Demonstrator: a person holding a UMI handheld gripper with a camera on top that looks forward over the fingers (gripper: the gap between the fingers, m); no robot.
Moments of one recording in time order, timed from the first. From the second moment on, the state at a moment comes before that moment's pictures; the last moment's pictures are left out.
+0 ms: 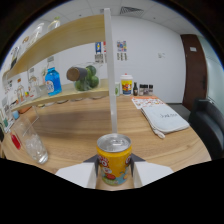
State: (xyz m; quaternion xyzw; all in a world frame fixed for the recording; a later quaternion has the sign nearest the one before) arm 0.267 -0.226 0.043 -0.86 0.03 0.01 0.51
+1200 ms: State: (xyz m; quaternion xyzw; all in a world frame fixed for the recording) arm 0.003 -0.285 0.180 -0.82 0.03 0.06 0.57
